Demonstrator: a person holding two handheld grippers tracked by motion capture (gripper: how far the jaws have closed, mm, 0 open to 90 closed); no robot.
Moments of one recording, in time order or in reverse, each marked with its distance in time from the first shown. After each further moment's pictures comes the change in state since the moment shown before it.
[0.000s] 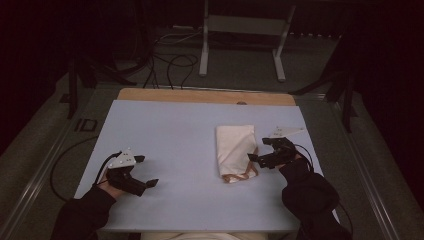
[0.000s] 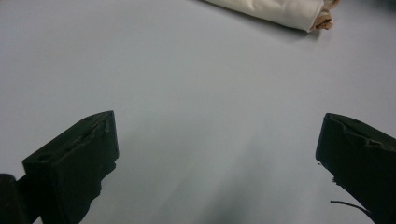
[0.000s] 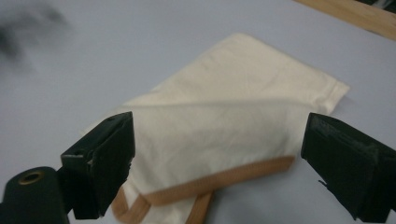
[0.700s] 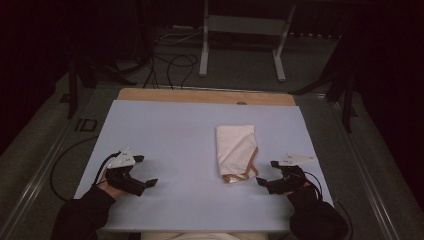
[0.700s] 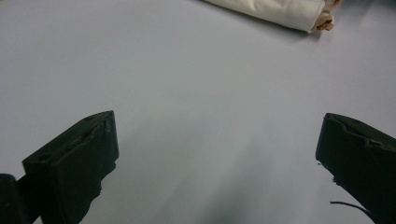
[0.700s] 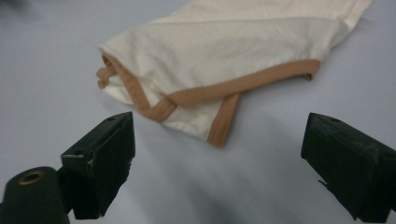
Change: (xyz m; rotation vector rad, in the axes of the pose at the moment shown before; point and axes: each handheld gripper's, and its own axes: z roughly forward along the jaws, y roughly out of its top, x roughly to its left) left arm 0.001 -0.001 -0.002 -0.005 0.003 -0.005; right arm 0.023 -0.073 -0.020 -0.015 -0.018 0.044
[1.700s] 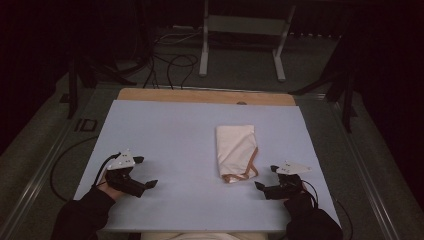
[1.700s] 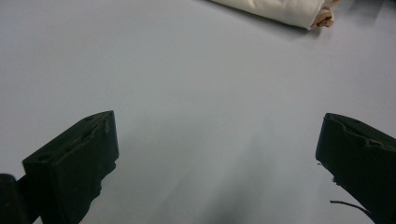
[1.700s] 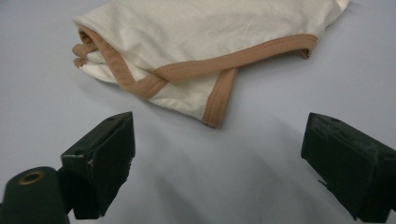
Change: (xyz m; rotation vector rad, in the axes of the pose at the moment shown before) left arm -0.002 -0.004 0.001 0.005 0.000 0.002; right arm 0.008 -0.022 0.013 -0.023 -0.079 -0.022
